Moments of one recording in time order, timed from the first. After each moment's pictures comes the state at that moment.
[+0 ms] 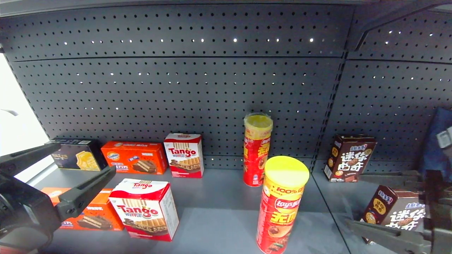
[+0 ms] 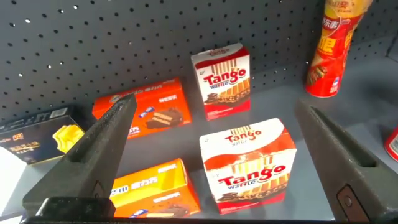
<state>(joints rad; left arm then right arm) -0.45 0.96 -0.51 -0.35 0.20 0.13 0.61 1.10 -0.68 -0.05 0.22 -0.15</state>
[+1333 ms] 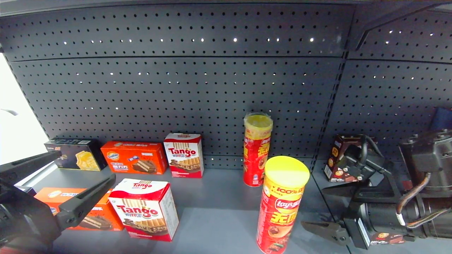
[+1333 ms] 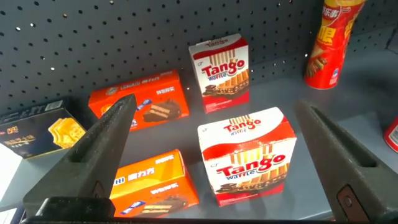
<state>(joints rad) -0.44 0.94 -0.47 -0.35 0.19 0.12 0.61 1.40 -0.72 -0.06 0.14 -0.13</state>
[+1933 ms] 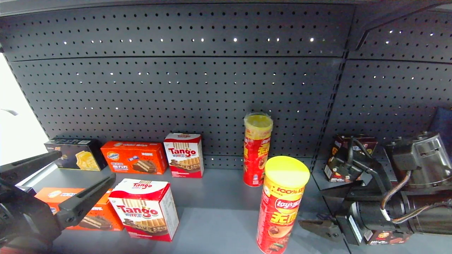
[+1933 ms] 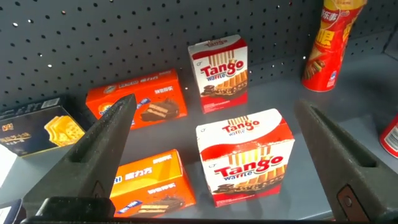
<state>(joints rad) -0.44 0.94 -0.47 -0.36 0.19 0.10 0.59 1.45 -0.73 -0.06 0.14 -0.13</state>
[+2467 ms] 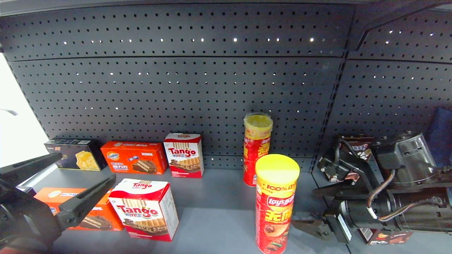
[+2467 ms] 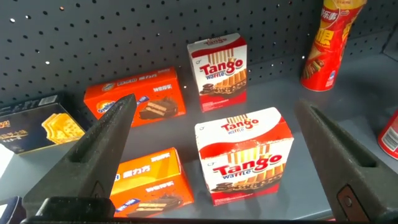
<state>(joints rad) -0.44 0.94 -0.47 -0.36 0.19 0.09 0.62 1.49 -0.76 -0.07 0.13 -0.13</state>
